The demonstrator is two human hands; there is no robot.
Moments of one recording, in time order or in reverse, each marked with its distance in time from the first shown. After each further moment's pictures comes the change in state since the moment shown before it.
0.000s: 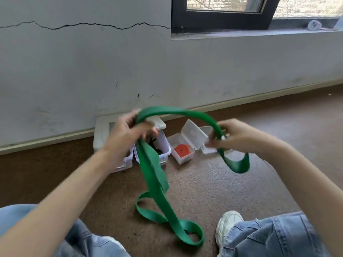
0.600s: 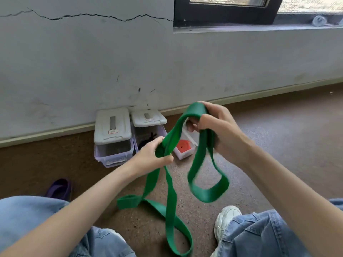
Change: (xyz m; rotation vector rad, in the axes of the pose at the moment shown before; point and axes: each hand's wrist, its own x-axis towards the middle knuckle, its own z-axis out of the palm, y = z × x) left_hand -0.015 -0.060 0.029 0.321 -0.284 -0.169; right_hand 0.002 -0.033 0.041 0.737 0.130 -0.472
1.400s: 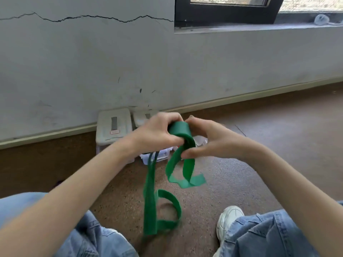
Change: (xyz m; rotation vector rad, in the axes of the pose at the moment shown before) left_hand 0.000 0.084 -0.031 0.131 -0.059 0.235; right_hand 0.002 0.012 -0.014 -0.612 -0.279 0.153
